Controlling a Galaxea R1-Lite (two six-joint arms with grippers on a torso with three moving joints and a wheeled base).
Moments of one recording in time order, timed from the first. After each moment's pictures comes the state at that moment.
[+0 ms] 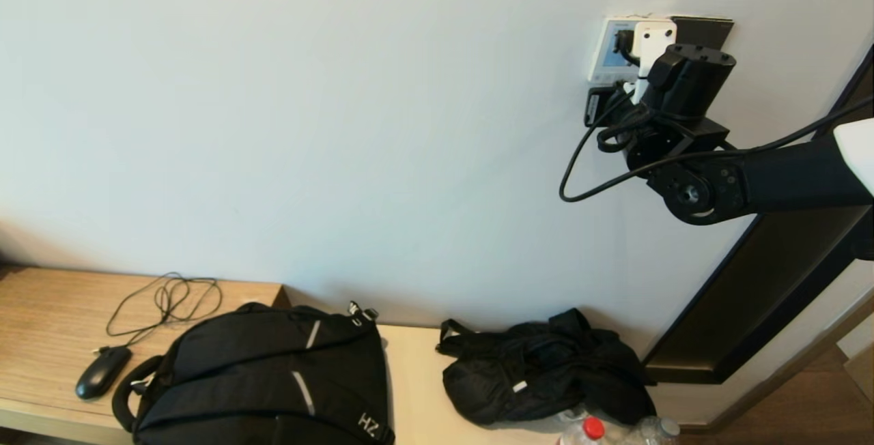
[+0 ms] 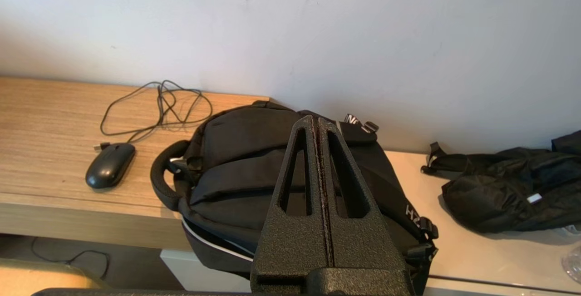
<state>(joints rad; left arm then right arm) 0.00 0.00 0.00 -0.01 0.00 -0.01 0.27 2.01 -1.47 -0.84 -0.52 -0.20</state>
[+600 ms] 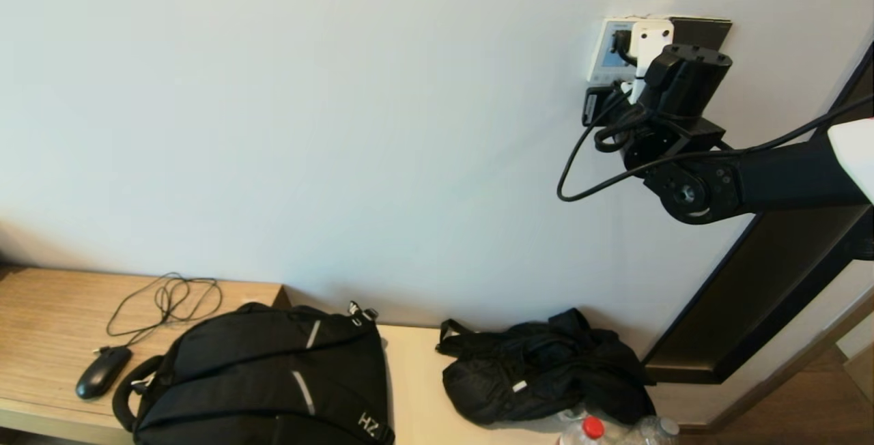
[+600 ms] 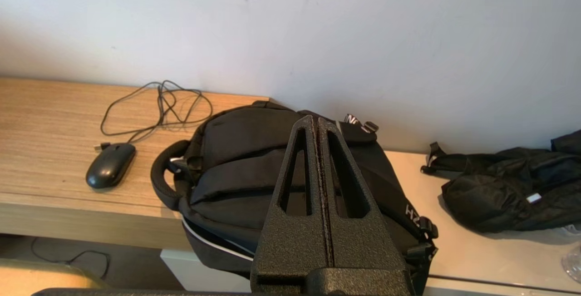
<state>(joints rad) 0.00 0.00 0.00 0.00 0.00 -0.01 0.27 2.02 -1.48 -0.85 -0.52 -0.20</state>
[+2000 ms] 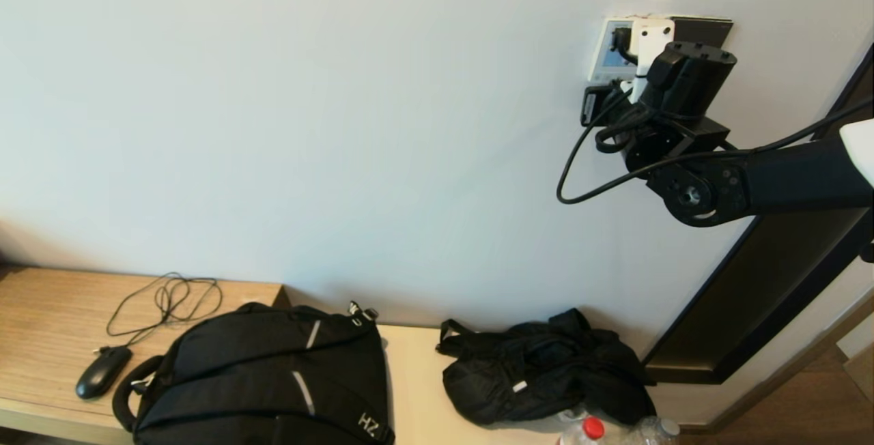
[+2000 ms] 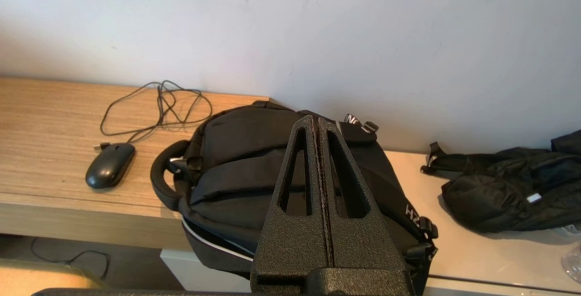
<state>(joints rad) 0.00 0.00 0.00 -0.01 0.00 -0.01 0.29 2.00 -1.46 -0.84 -0.52 -0.20</state>
